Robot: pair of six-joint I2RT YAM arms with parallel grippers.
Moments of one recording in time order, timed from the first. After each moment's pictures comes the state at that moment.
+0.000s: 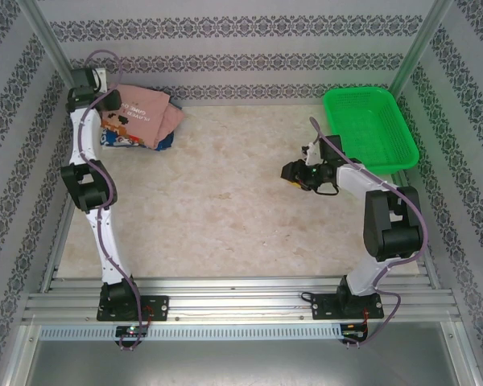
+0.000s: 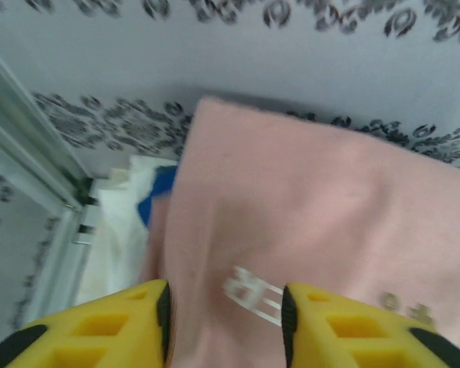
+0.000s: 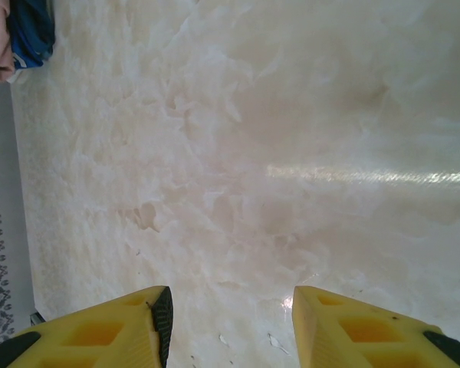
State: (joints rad) left arm 0.30 2.51 2.53 -0.67 0.15 0.05; right arm 0.11 1.71 1.06 -0.37 -0.68 0.48
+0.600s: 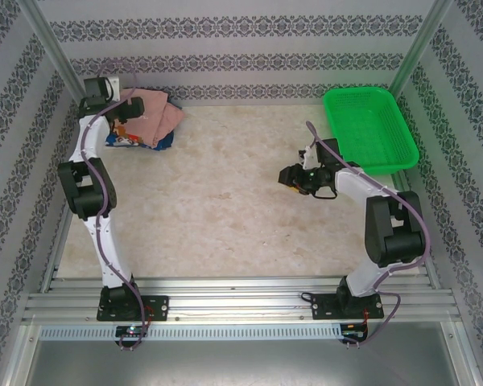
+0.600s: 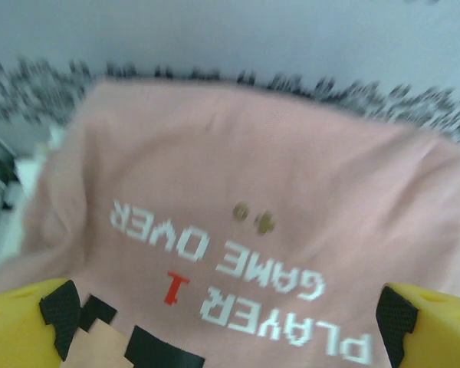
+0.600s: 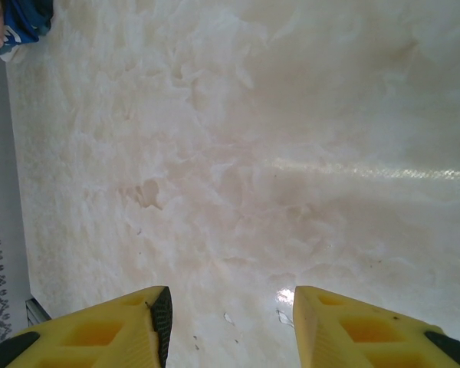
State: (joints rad) left arm 0.24 2.25 2.09 -0.45 0.18 0.05; right arm 0.14 1.66 1.01 -0.37 -0.67 0.48
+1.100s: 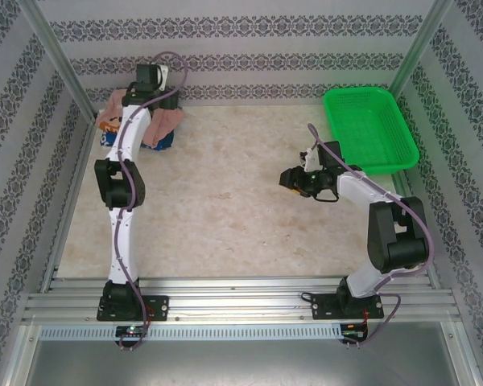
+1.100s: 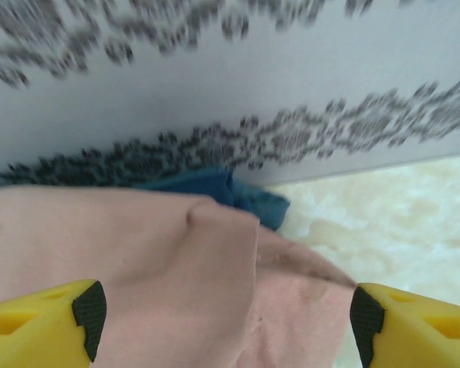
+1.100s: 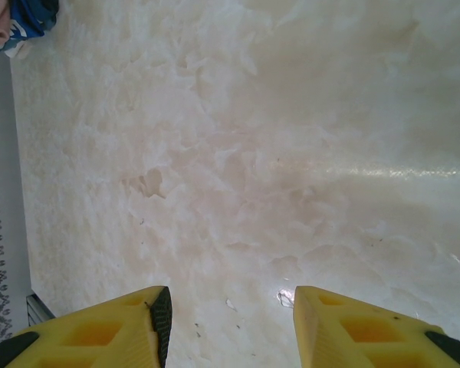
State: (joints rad) left arm -0.01 2.49 2.52 -0.67 -0.09 0.14; right arm 0.13 1.62 0.97 -0.37 -0.67 0.47
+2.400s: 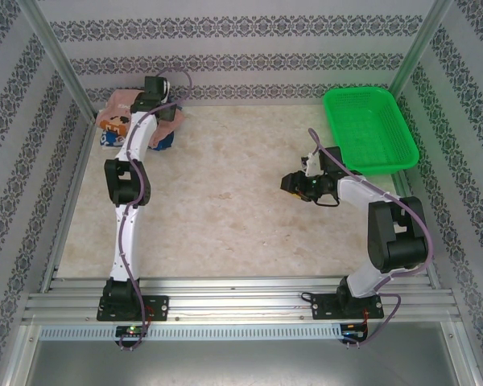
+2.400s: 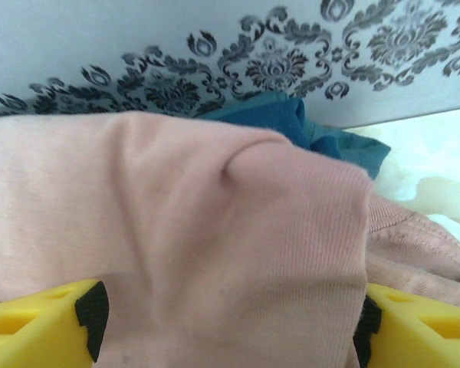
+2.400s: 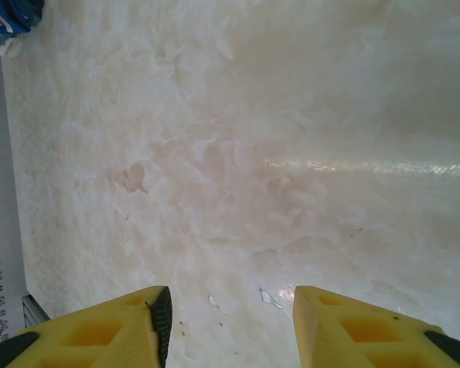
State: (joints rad) left arm 0.00 2.64 2.60 -0.67 -0.25 0.19; right arm 0.12 1.62 0.91 -0.31 -0.68 0.48
